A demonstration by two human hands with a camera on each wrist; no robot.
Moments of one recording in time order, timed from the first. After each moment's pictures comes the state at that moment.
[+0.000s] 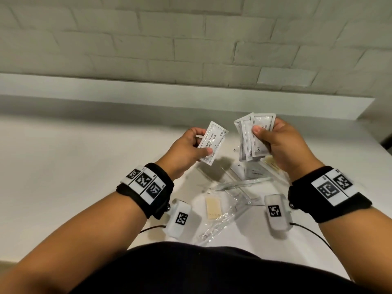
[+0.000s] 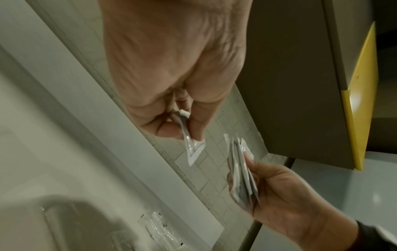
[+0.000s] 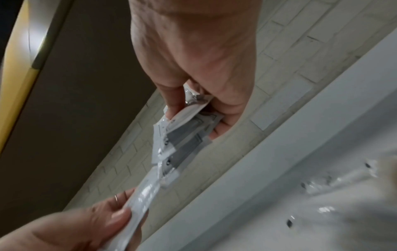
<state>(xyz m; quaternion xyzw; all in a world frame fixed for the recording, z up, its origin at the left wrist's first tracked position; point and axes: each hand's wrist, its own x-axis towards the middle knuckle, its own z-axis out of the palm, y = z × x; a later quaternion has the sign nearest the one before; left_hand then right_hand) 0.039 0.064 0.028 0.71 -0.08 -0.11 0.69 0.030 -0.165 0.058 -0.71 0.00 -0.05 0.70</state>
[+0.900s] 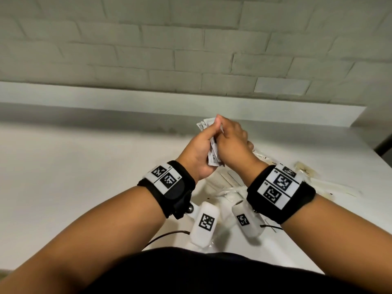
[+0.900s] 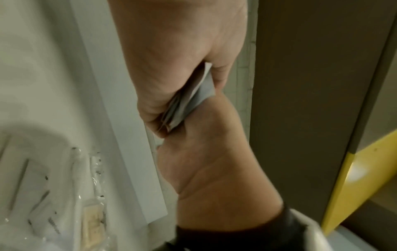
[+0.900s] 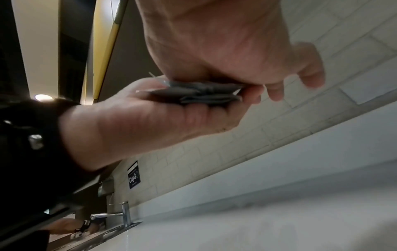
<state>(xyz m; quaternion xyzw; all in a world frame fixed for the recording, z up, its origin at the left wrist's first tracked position) 0.031 0.022 0.067 0.43 -0.02 -0.25 0.87 0.033 -0.066 0.071 -0.93 0.04 -0.08 0.36</state>
